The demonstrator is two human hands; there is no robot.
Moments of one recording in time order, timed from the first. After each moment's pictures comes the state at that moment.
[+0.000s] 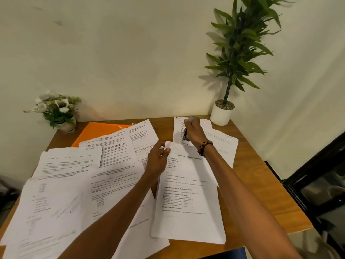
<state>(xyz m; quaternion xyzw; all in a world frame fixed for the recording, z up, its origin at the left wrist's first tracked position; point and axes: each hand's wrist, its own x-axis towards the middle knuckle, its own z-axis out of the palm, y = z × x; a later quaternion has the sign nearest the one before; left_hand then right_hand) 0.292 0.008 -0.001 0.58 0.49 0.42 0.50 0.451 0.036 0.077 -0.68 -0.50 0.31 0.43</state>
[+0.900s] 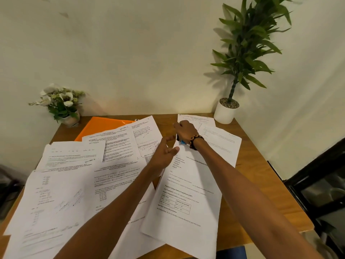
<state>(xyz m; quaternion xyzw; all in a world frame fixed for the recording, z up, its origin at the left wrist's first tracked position) 0.291 0.000 0.029 0.58 0.48 0.32 0.58 0.428 0.070 0.056 -0.73 -0.58 0.26 0.27</state>
